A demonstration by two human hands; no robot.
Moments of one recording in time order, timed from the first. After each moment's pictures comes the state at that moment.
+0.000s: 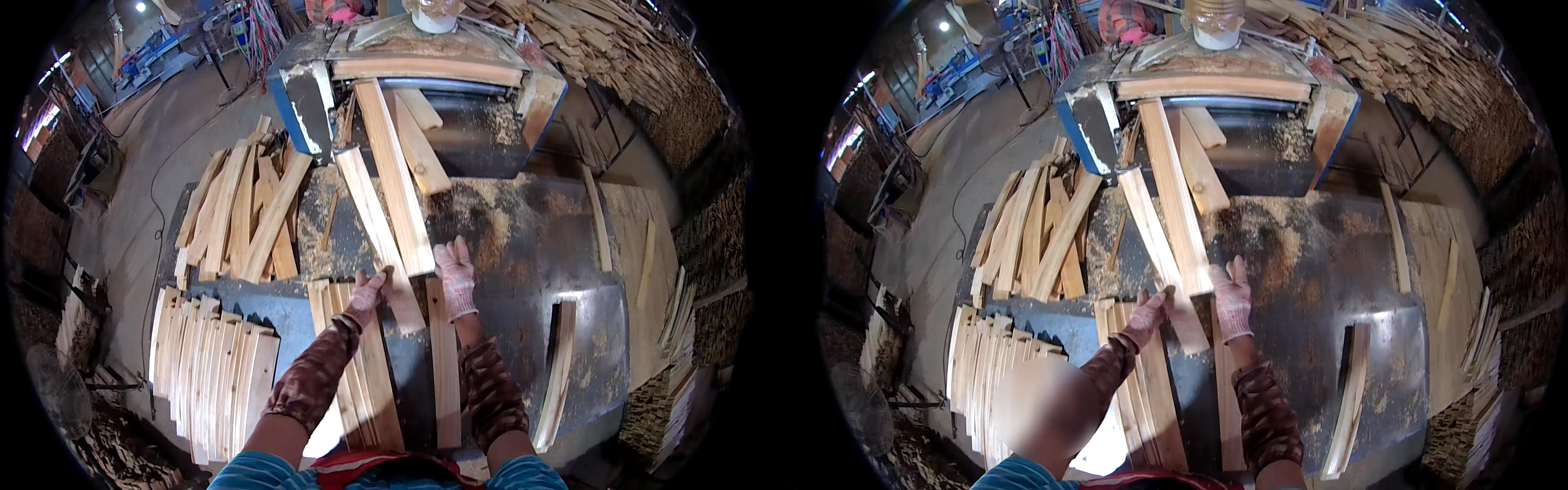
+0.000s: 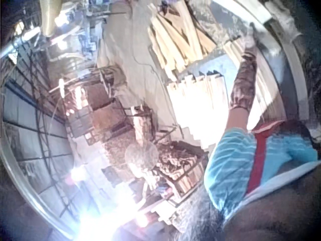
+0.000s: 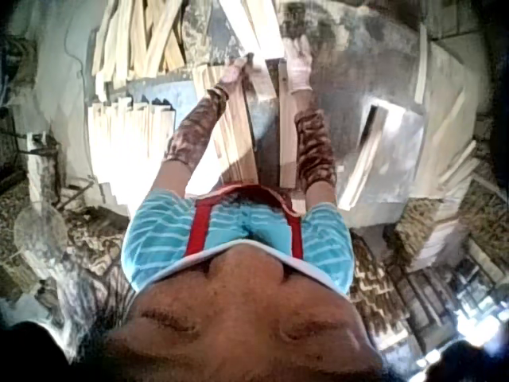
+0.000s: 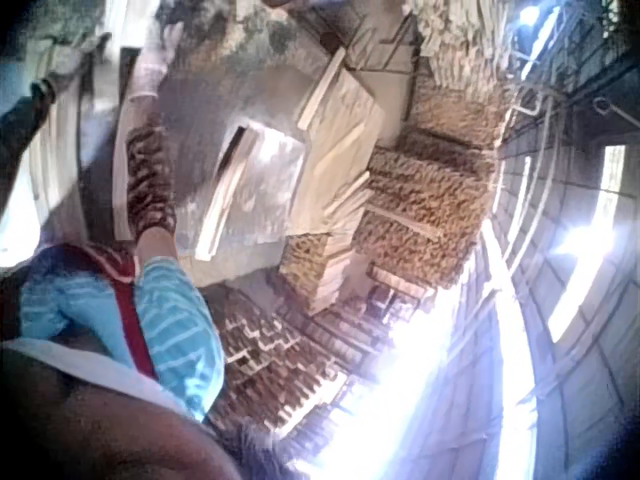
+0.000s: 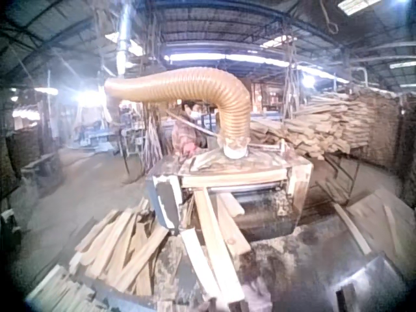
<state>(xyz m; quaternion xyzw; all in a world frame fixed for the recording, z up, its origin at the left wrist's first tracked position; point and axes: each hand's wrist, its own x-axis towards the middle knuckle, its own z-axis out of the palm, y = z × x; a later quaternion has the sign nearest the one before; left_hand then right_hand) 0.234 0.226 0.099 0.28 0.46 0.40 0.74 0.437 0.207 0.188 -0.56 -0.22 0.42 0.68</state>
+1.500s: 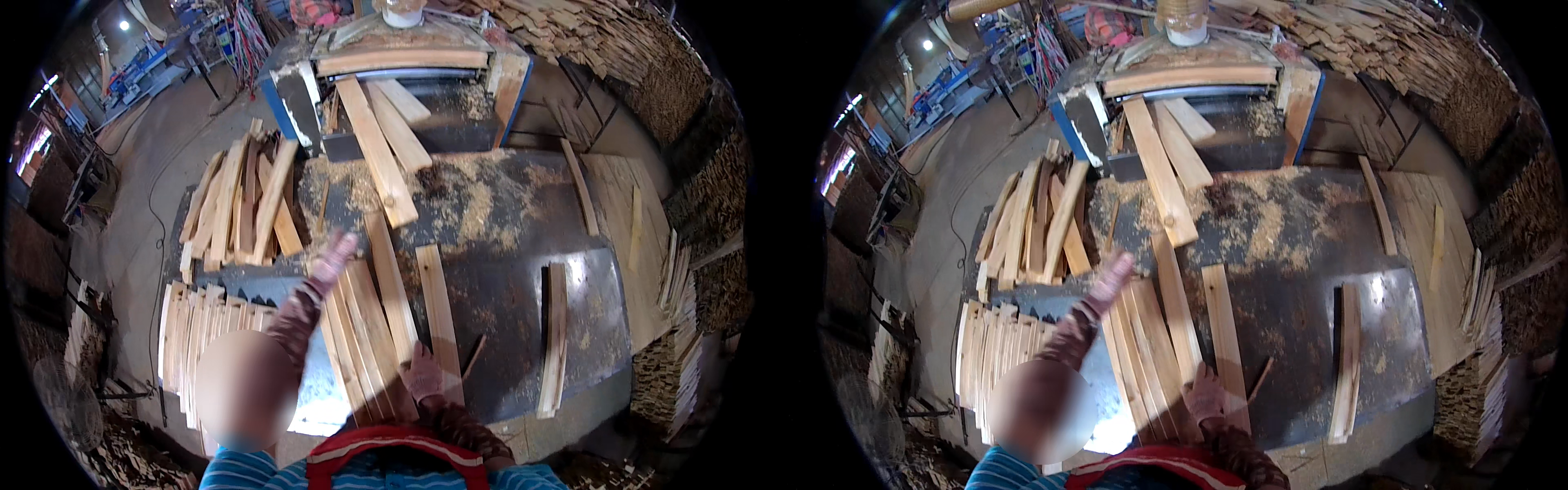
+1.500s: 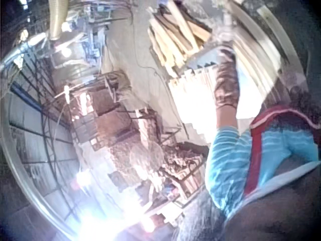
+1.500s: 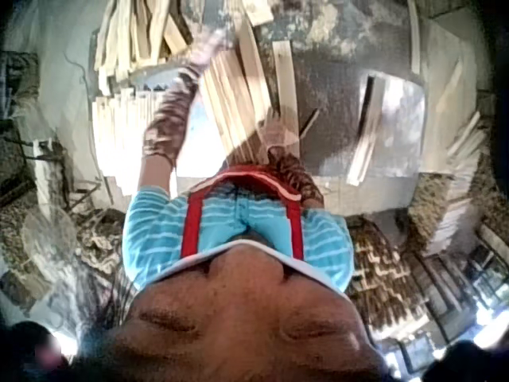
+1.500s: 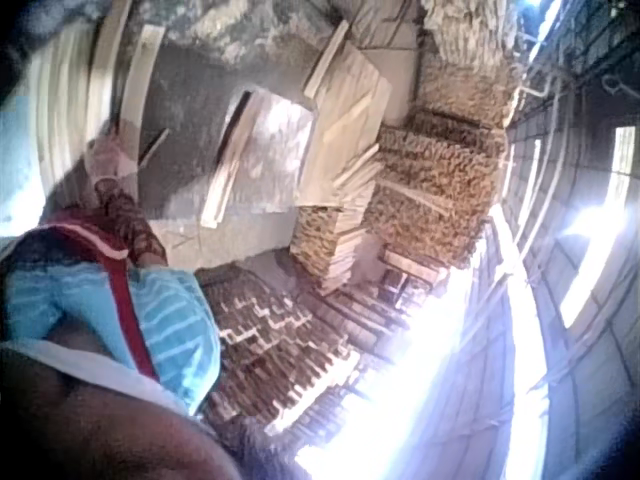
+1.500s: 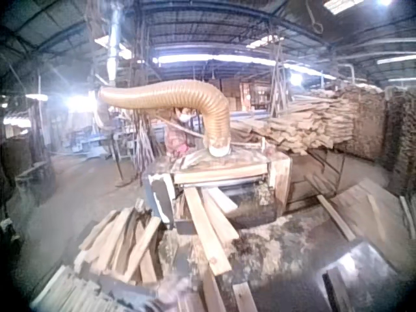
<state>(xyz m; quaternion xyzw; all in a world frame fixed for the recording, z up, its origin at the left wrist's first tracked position) 0.176 0.227 0.204 0.53 0.45 0.32 0.64 0.340 -0.087 0.124 -0.80 -0.55 0.22 0.11</state>
